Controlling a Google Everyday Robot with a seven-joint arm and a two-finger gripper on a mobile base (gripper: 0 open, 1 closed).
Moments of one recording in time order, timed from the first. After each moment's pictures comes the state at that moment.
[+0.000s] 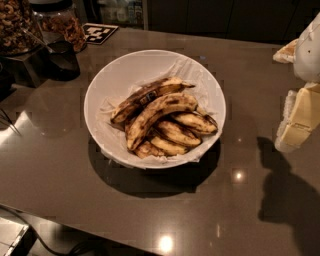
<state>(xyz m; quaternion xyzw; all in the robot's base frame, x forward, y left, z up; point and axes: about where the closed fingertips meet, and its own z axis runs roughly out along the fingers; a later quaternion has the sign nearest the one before) 0.438 -0.217 0.976 -0.60 0.78 -0.03 0.16</state>
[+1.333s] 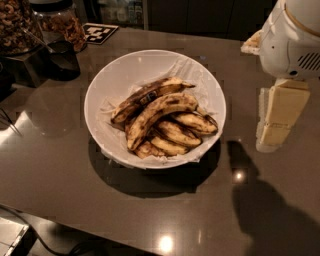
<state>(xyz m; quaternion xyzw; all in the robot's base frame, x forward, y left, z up) 0.429 -0.166 0.995 -0.67 0.73 -0.07 0.14</state>
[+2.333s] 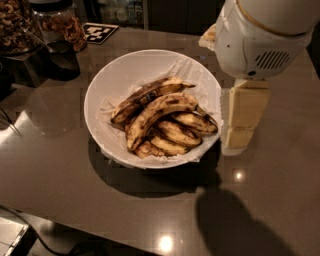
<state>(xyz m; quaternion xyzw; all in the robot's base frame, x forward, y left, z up) 0.417 -0.093 1.008 -0.73 0.66 -0.07 0.16</state>
